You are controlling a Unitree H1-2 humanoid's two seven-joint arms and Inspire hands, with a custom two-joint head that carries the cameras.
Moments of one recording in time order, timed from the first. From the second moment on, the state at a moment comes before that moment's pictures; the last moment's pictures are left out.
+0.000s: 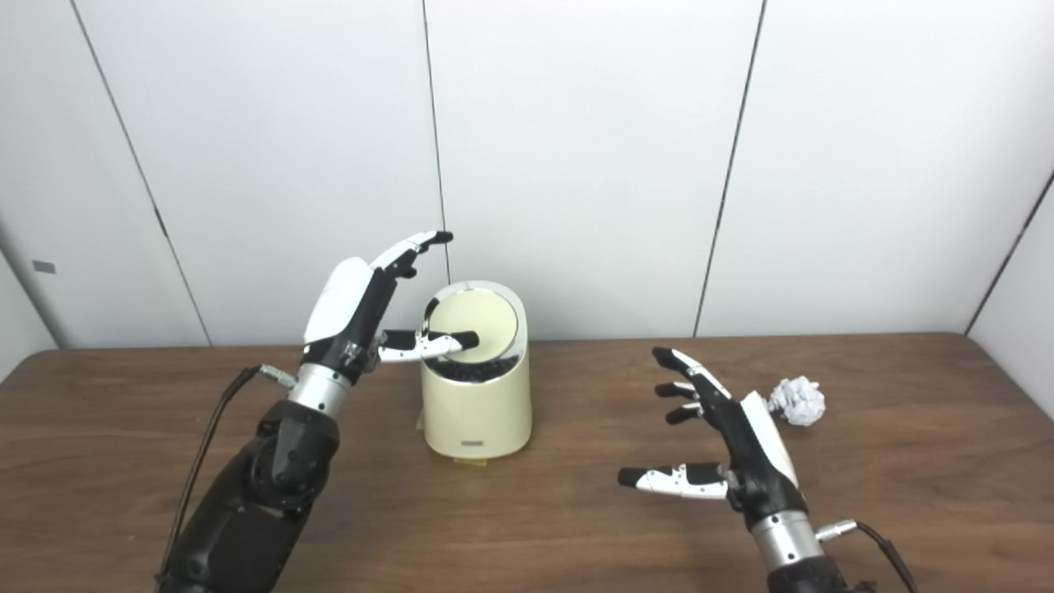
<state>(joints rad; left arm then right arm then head) -0.65 0.16 -0.19 0.35 0.61 -0.22 0.15 -0.18 -0.23 -0.01 -0.02 -0.29 -0.12 0.01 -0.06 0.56</state>
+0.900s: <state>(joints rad) -0.66 0.19 -0.23 0.39 0.67 -0.21 0.15 -0.16 -0.22 -0.02 -0.03 -0.29 -0.12 0.01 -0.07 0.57</state>
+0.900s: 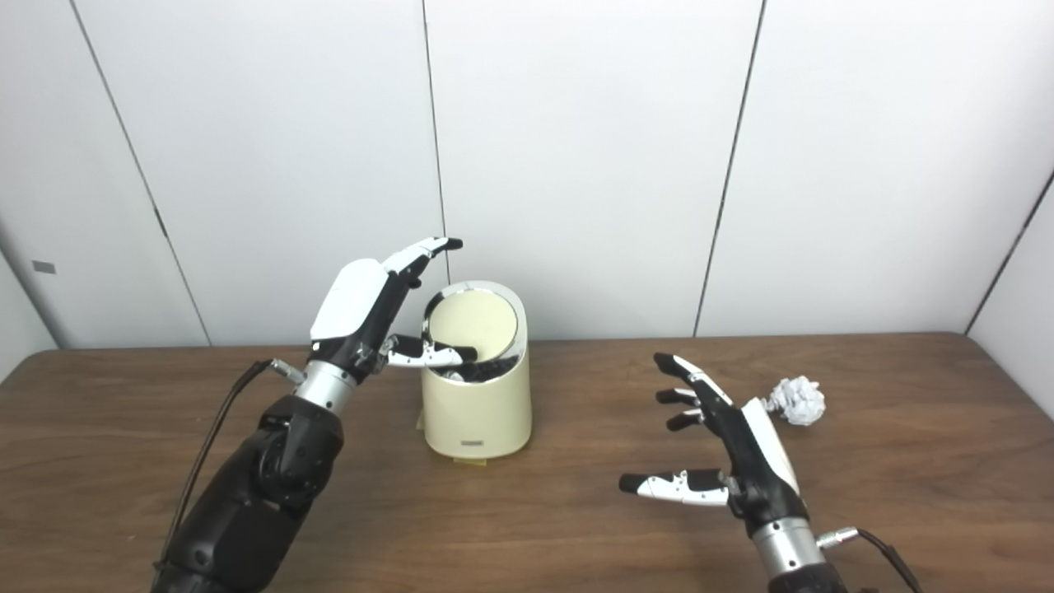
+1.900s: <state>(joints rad) -0.70 0.19 -0.25 0.49 0.67 -0.22 0.19 -0.16 -0.22 -0.02 -0.04 -0.30 -0.12 0.01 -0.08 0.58</state>
